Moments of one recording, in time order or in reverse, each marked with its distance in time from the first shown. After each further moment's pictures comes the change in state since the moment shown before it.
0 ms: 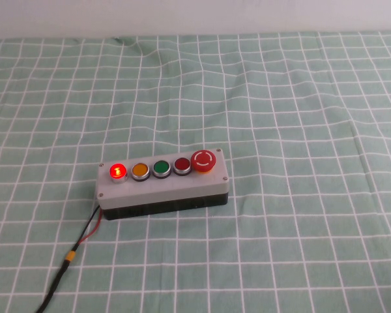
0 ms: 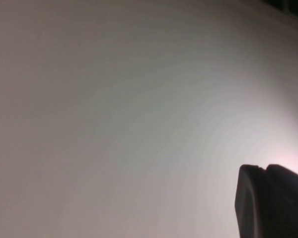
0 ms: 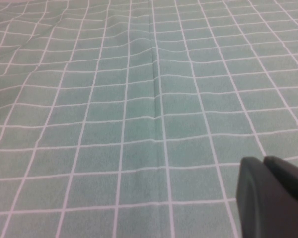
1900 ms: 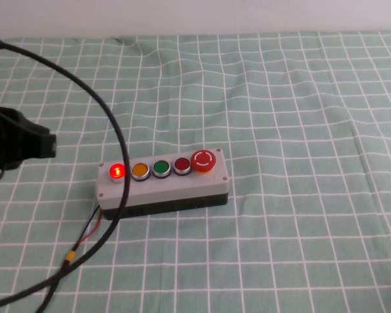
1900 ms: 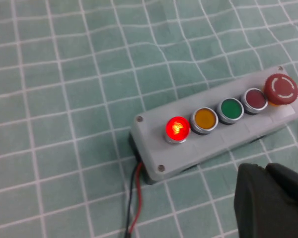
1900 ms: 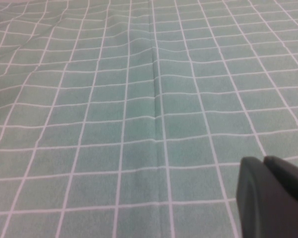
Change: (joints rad) right arm 0.000 0.000 0.000 0.000 0.000 0.000; left arm 0.000 1.058 -1.071 -0.339 1.699 0.526
